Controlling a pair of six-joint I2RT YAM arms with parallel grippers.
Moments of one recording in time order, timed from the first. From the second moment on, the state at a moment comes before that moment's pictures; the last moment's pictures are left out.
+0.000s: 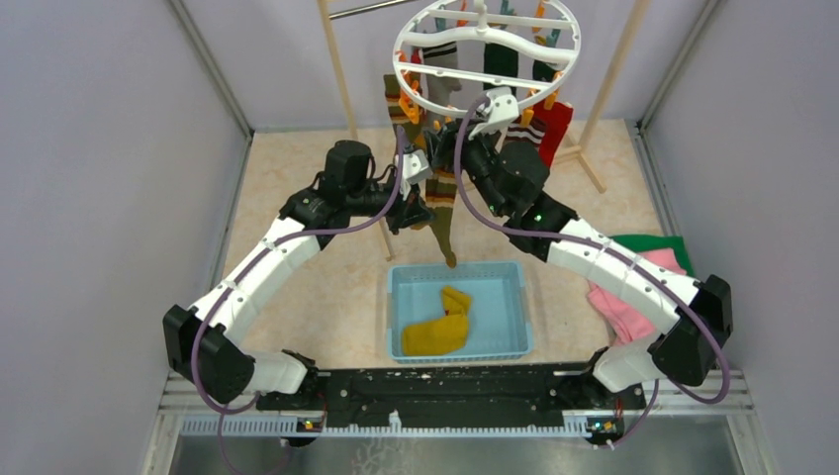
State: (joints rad) left arm -0.53 1.34 1.29 -0.45 0.70 0.28; right arm 0.84 1.41 1.31 0.28 0.35 0.12
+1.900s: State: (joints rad) left arm -0.62 1.29 1.00 -0.78 0.61 0.71; right arm 0.81 1.14 1.19 -0.06 0.17 0.34
